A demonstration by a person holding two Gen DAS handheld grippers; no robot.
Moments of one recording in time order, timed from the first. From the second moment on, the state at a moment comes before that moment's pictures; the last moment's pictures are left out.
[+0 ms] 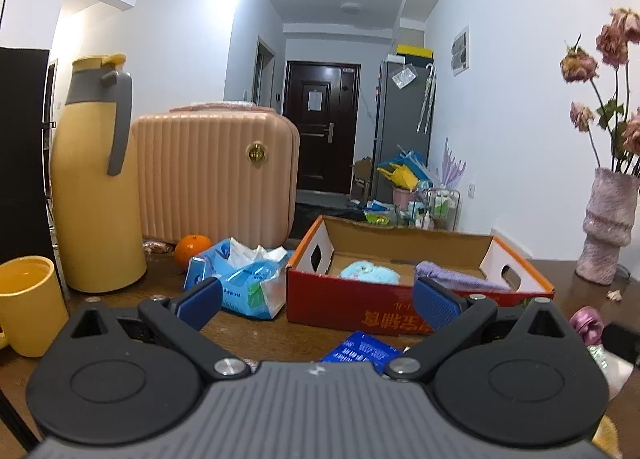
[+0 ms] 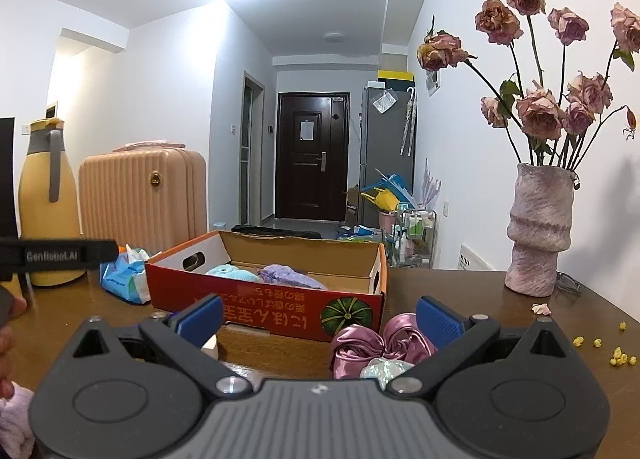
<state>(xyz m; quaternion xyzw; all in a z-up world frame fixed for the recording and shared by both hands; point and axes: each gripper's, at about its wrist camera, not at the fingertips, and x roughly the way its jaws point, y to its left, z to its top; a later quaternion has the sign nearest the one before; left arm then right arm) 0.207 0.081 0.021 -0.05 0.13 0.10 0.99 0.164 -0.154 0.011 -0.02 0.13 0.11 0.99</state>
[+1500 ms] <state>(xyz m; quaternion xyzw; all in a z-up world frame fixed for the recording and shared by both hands) 0.121 0.080 -0.003 -0.01 0.26 0.10 0.96 0.090 -0.177 -0.014 -0.03 0.18 0.12 0.98</state>
